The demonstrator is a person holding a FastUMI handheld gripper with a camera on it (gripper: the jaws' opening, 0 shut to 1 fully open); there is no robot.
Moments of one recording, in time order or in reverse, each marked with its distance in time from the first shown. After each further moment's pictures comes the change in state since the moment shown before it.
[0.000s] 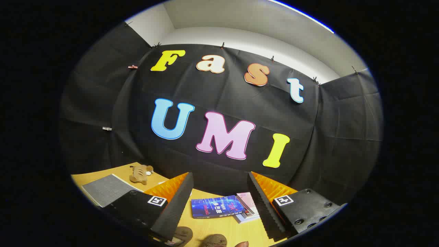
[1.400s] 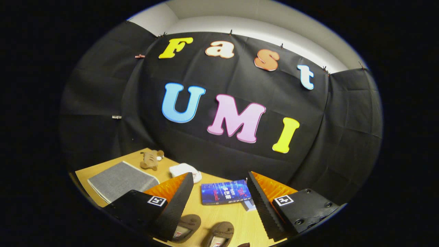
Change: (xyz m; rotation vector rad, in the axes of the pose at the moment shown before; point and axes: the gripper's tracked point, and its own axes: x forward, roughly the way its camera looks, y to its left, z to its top) arm -0.026 0.031 -0.058 0.000 0.212 0.101
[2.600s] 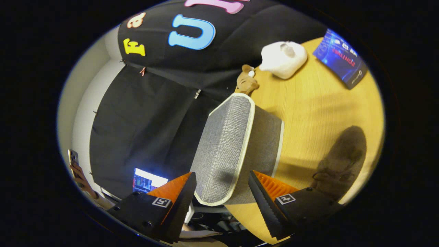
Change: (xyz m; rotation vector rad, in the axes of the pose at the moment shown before) arm 0.009 0.214 -0.154 1.007 0.749 1.081
